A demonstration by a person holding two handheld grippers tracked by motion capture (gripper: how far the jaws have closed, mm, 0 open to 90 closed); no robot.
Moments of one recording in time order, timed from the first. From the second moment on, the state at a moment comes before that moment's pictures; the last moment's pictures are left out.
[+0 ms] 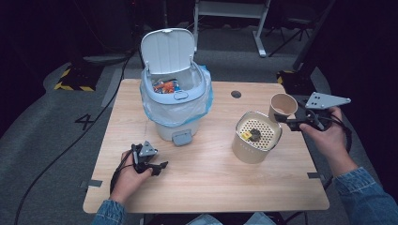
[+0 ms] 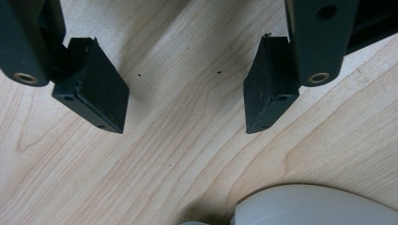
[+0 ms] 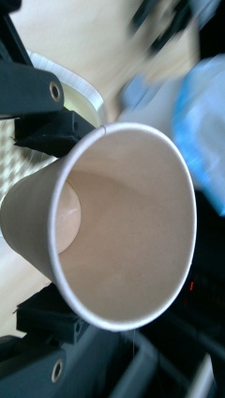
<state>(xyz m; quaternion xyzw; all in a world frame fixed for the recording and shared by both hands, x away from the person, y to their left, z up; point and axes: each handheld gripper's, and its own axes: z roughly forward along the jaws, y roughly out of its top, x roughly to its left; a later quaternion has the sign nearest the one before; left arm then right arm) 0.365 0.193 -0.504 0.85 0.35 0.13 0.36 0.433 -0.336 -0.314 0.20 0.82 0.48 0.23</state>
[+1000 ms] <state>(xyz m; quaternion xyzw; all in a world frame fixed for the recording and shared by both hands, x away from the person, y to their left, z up) 0.365 0.193 -0.504 0.85 0.35 0.13 0.36 0.456 -0.303 -0.278 0.17 0.83 0.51 0.14</state>
